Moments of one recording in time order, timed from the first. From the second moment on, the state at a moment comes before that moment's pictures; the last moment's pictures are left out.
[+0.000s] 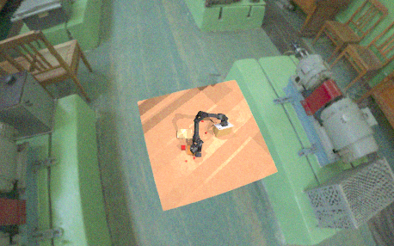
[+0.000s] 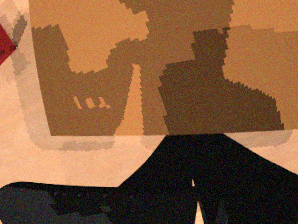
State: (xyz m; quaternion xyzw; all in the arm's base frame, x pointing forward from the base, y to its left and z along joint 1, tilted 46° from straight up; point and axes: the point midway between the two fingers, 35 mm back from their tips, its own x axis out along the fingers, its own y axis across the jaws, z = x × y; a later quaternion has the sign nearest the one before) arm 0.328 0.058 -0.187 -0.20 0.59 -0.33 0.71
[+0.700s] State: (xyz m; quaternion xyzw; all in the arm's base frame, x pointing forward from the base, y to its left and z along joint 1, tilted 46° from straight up) arm 0.305 0.063 -0.194 -0.20 0.59 -0.33 0.71
